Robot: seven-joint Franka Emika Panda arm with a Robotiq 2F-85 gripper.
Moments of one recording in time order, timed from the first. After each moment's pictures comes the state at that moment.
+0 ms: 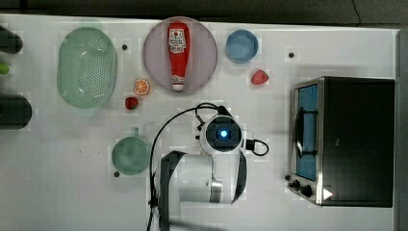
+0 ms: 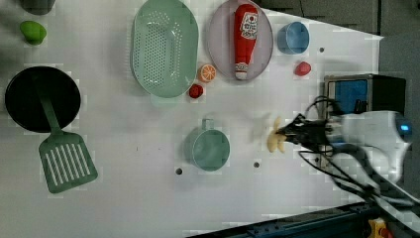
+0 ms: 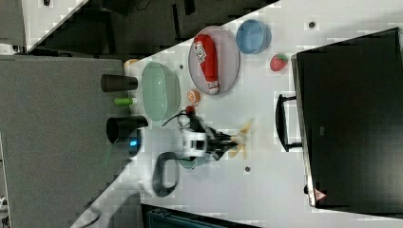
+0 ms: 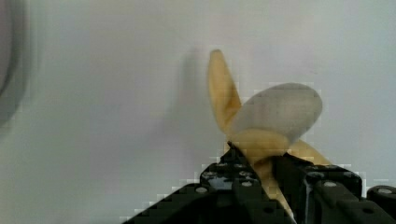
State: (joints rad) arm -0.02 0.10 -0.02 -2.48 0.01 0.88 0.07
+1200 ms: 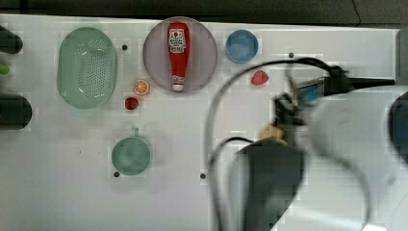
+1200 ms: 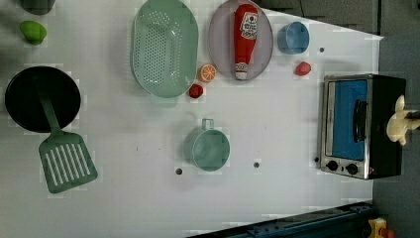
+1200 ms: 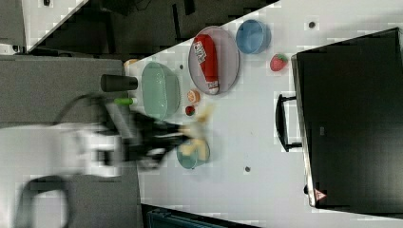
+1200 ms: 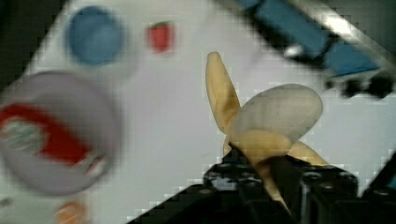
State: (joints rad) arm -0.01 -0.12 -0.30 -1.92 -0.03 0.21 -0.06
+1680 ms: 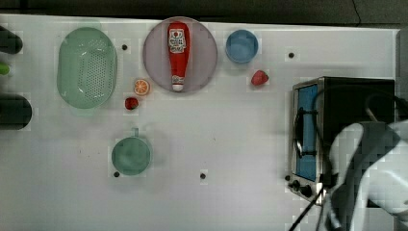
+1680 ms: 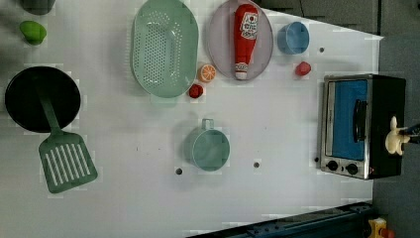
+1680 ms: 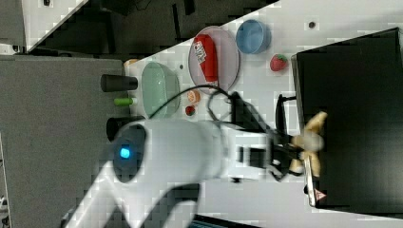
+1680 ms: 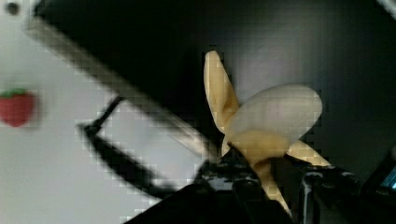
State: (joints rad) arm -0.08 0.15 -0.60 -1.91 -0.02 0.40 -0.51
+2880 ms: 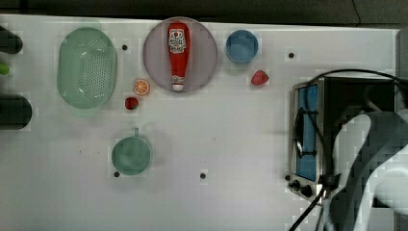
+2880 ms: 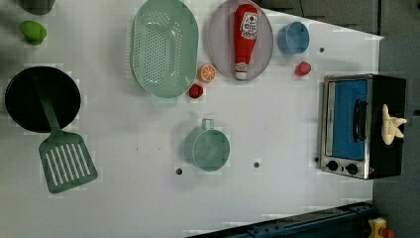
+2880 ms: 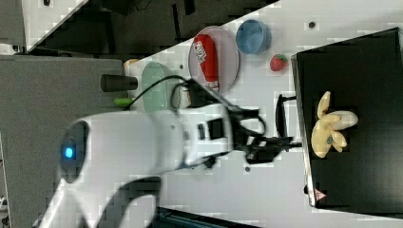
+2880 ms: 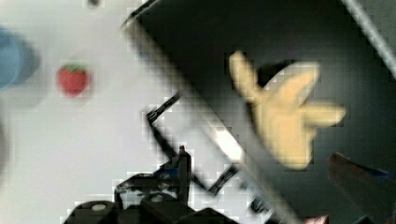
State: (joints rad) arm -0.05 0.10 -0.54 -1.83 -0.01 0.34 -0.70
